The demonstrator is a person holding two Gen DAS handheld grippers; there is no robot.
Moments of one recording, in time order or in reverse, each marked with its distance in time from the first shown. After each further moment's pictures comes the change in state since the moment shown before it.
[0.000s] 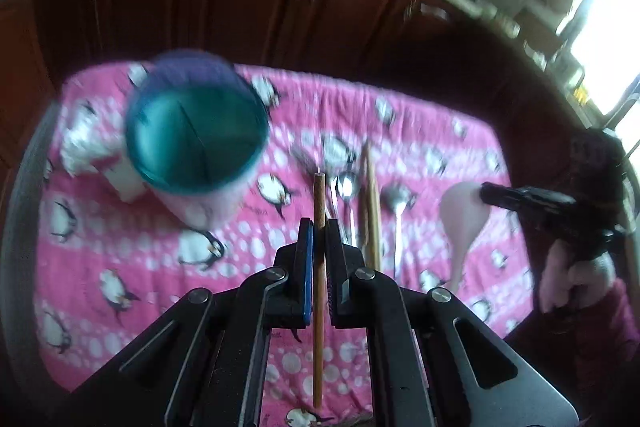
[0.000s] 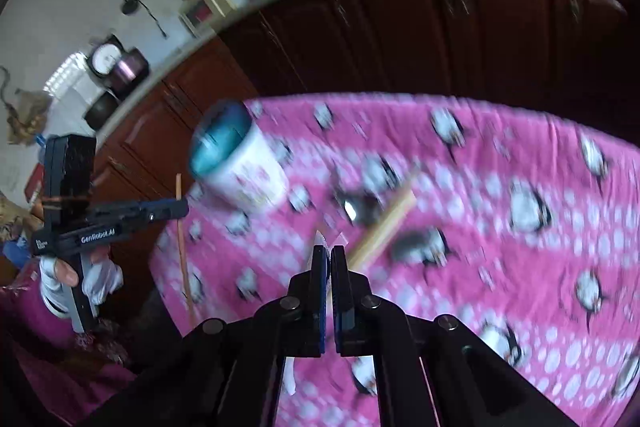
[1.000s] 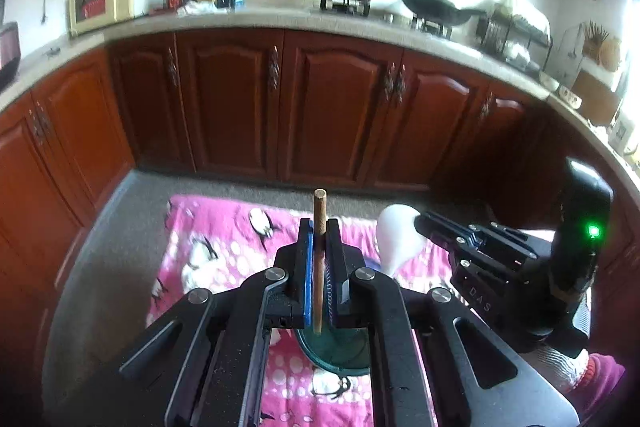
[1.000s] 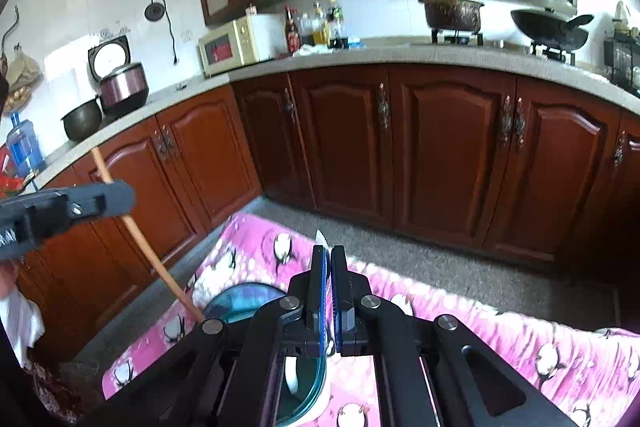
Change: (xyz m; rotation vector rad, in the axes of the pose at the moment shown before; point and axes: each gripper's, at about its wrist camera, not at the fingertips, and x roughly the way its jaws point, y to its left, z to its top) left arm -0.036 0.078 0.097 -0.016 -0.272 0.283; right arm 0.166 0.125 0.130 -0.241 -0.195 -0.172
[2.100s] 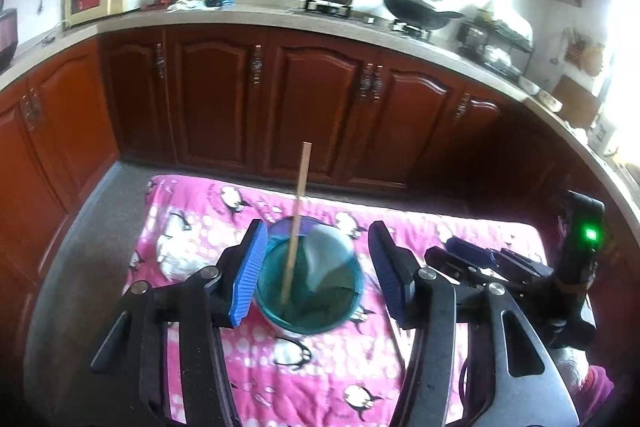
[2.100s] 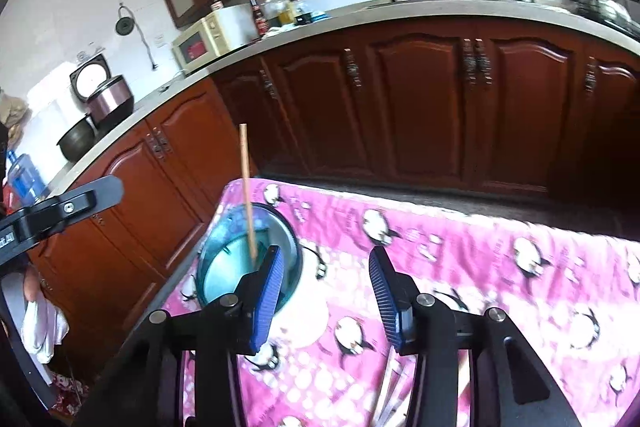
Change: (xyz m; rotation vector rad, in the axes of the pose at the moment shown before) left arm -0.043 -0.039 -0.027 -0.017 -0.026 -0.079; right arm -0.075 -0.047 -0.061 0.207 0.077 -0.025
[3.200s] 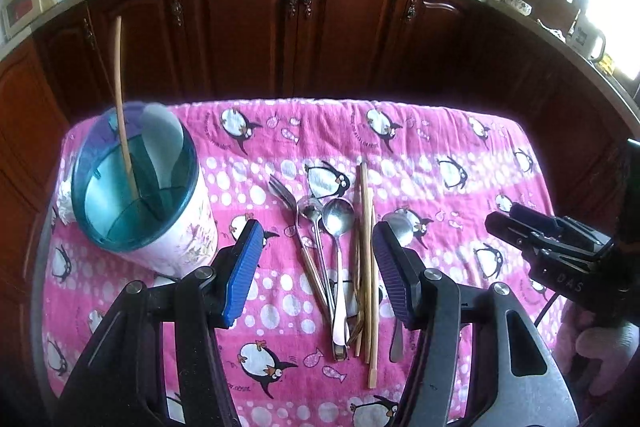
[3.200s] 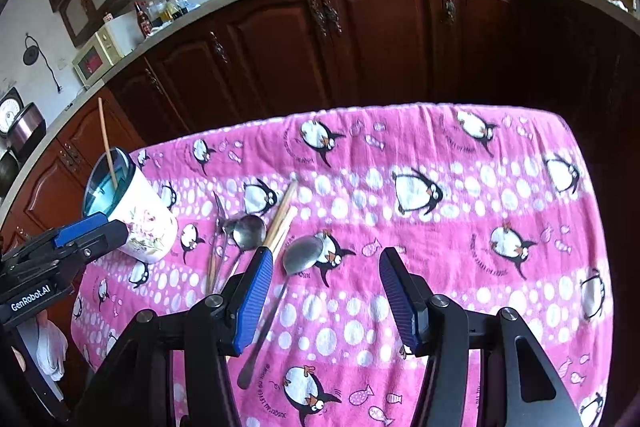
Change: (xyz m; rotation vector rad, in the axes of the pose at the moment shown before) left arm 0.088 -0.125 -0.090 0.151 0.226 -0.049; right arm -0.083 -0.134 -0.102 0.210 0.090 -0.260
